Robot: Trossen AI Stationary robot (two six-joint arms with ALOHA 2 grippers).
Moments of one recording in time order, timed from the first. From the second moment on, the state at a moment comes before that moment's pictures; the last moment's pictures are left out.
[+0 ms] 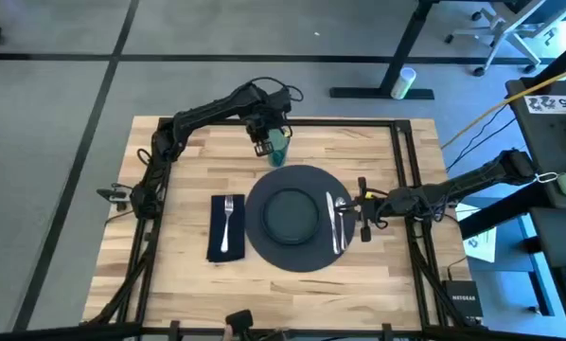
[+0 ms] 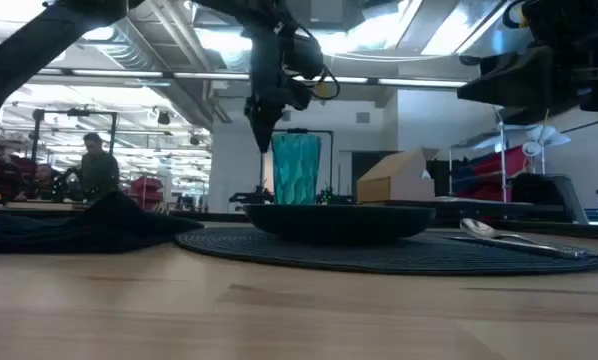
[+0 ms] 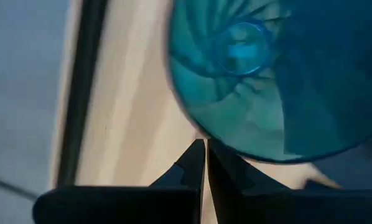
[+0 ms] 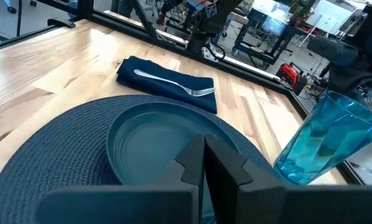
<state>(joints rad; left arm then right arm) 0.48 2.14 2.10 -1.41 -0.12 0.18 0.27 0.80 0.18 0.38 0.25 -0.29</state>
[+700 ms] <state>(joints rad) 0.47 2.14 2.01 -1.14 -0.06 0.20 0.27 0.80 0.18 0.39 0.25 -0.29</state>
